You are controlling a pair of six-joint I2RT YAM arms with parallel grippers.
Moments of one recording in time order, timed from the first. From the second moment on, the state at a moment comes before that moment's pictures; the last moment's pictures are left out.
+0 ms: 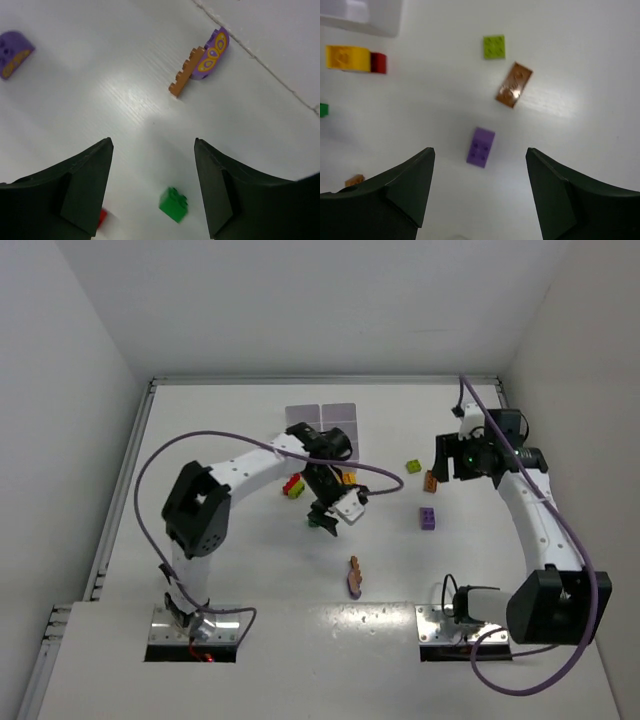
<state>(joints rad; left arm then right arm) -0.73 1.88 1.58 -1.17 0.84 1.55 -0.03 1.25 1.06 -0.63 -0.27 -0.16</state>
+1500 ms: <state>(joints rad) -0.97 2.20 1.64 -1.18 0.71 2.03 -0.36 1.10 1.05 -0.80 -0.35 -0.22</state>
